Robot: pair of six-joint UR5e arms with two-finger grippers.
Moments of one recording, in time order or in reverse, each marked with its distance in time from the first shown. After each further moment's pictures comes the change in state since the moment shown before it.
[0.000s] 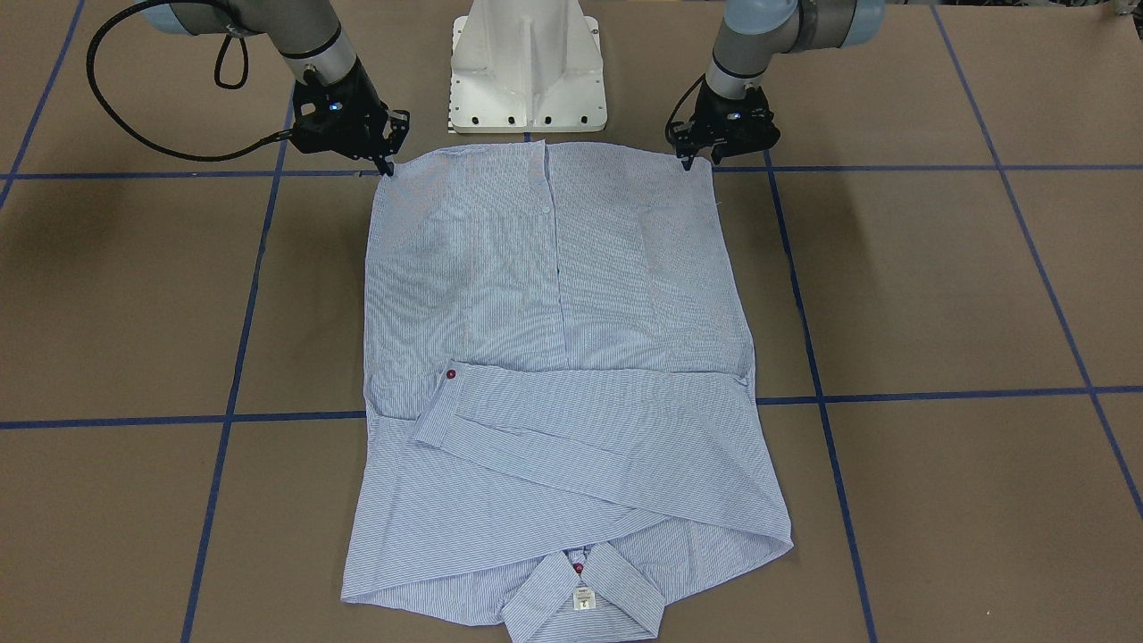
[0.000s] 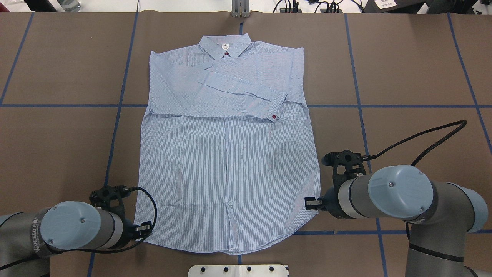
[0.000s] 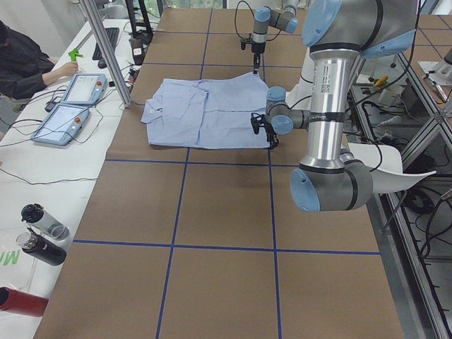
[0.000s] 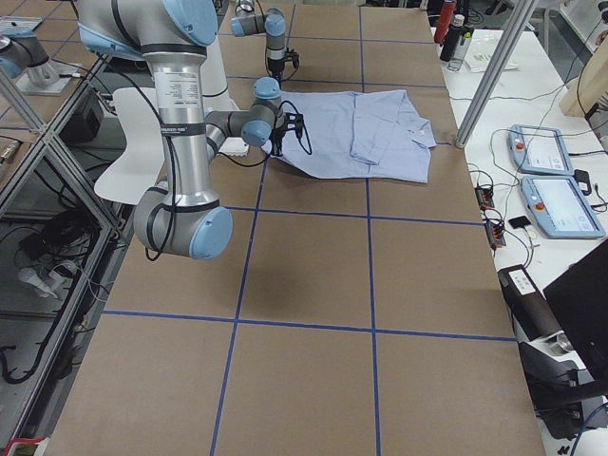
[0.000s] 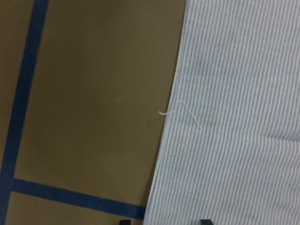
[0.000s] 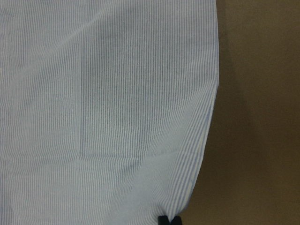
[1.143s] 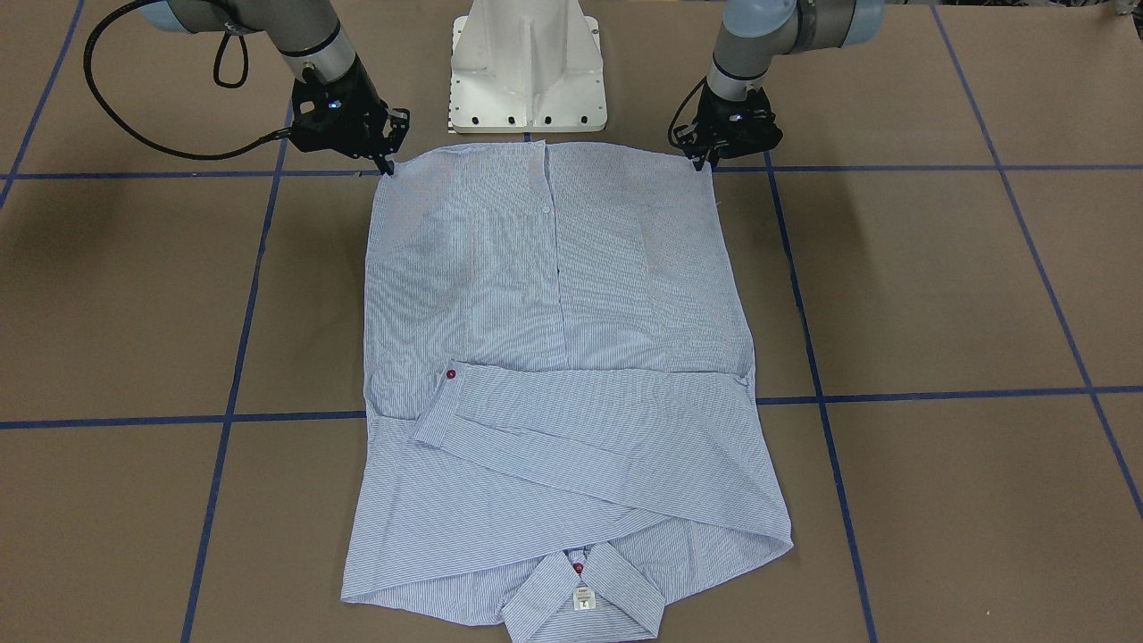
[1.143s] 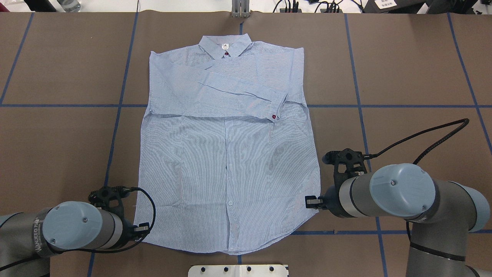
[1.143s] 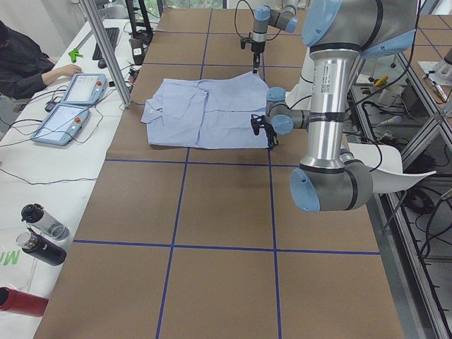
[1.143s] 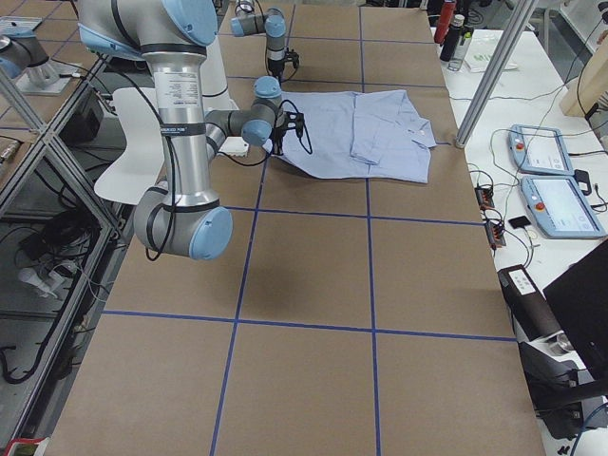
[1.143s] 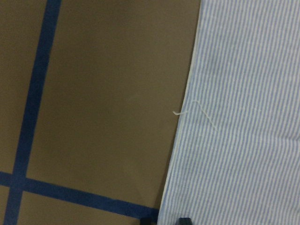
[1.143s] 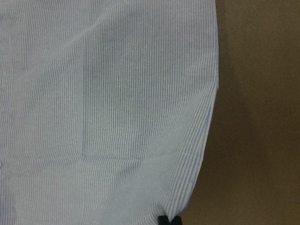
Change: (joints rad) left arm 0.000 -0.001 0.000 0.026 0.000 0.000; right arm 0.007 -0.001 0.006 -0.002 0.003 0.000
